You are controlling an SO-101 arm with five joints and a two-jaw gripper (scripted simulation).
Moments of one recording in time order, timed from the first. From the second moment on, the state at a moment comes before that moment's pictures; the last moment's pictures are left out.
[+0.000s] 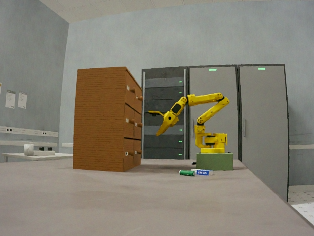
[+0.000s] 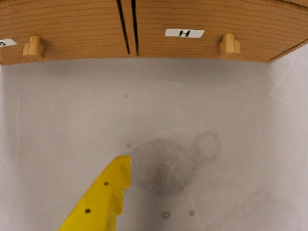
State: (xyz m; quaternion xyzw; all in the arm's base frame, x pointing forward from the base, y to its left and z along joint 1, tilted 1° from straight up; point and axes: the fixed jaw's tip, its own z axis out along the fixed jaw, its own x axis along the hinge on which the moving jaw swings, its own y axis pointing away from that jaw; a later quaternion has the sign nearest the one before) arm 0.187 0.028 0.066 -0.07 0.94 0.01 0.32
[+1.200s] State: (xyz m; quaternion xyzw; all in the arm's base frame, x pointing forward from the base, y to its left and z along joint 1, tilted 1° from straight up) arm 0.236 0.024 0.036 -0.05 0.90 0.01 0.44
